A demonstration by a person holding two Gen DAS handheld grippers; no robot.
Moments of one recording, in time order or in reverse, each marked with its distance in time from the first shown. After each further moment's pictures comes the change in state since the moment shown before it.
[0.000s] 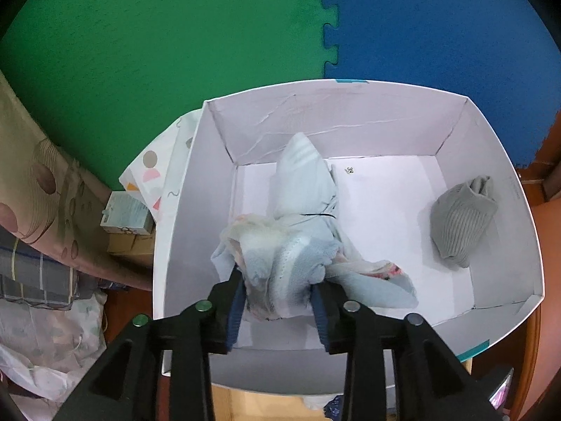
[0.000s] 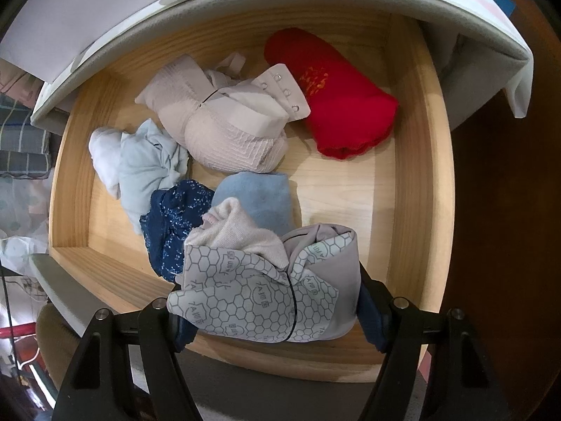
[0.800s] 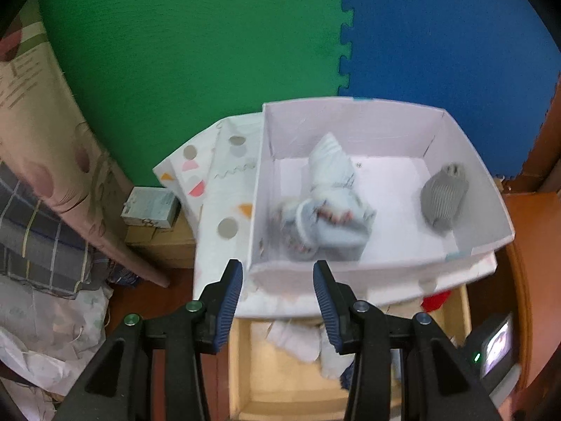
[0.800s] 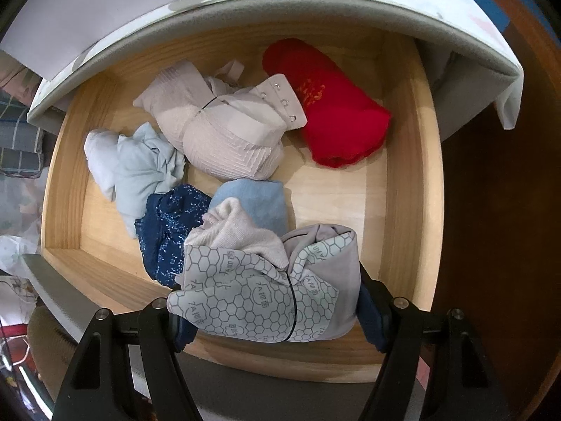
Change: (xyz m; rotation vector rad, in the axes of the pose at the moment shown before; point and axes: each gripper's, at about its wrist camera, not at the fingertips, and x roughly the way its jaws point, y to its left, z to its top) left arm -0.074 0.047 -0.078 -0.026 -0.118 -0.001; right arm -0.001 0.012 -0.001 -0.017 -0.035 -0.055
